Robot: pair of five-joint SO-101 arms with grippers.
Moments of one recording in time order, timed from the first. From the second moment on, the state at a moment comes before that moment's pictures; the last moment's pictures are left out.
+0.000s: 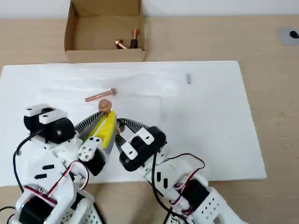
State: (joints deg) left arm 26.5 -104.3 64.0 53.0 9.4; right arm -49.4 -103.3 96.8 23.2 0.0
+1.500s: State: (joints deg) left arm 23.2 -104.4 73.4 41.1 4.7; right arm -49.3 -103.2 96.8 23.3 0.0
